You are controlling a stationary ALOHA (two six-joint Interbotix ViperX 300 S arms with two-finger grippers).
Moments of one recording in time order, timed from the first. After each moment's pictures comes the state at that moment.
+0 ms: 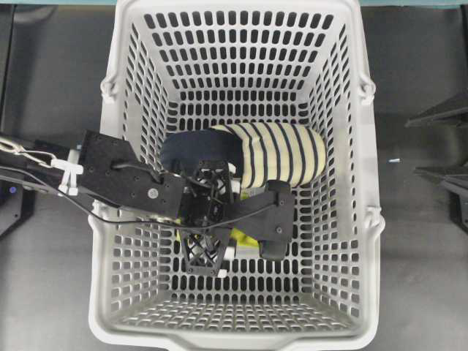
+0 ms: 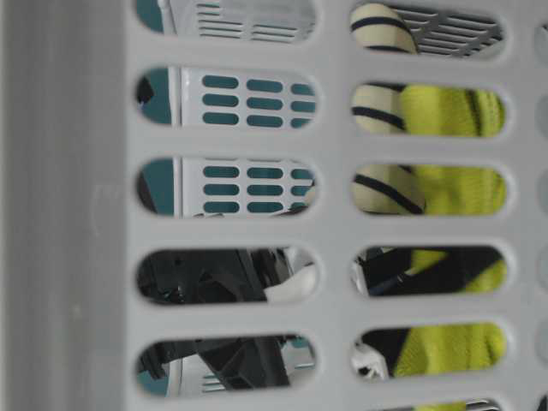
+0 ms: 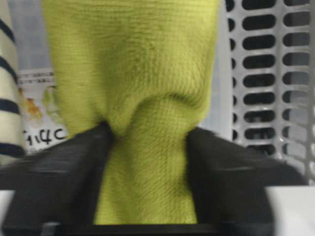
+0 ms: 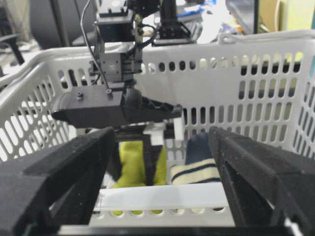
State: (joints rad) left arm -0.16 0.18 0.19 0.04 0.76 -0.08; right arm 0.02 -1.08 1.16 0.01 -0.05 0.06
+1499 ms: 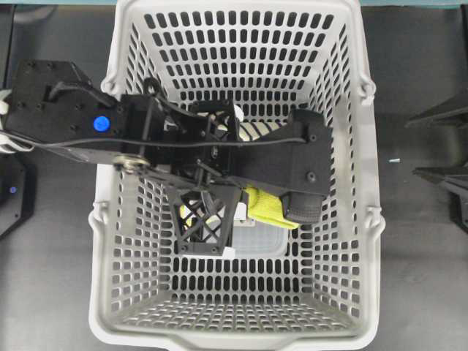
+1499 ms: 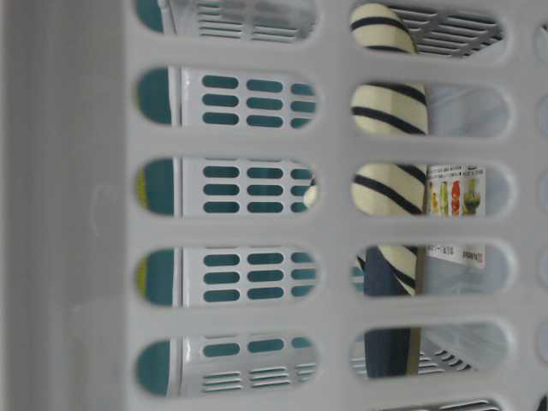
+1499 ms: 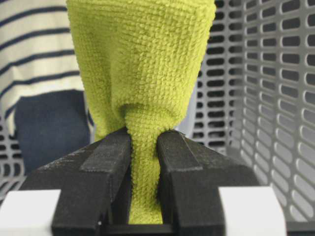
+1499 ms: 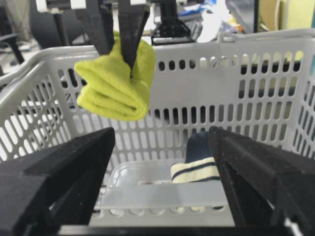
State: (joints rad) left arm -0.13 0.11 -0.31 0.04 1.24 -0.07; right arm 0.02 -1.08 1.16 0.01 -0.05 0.06
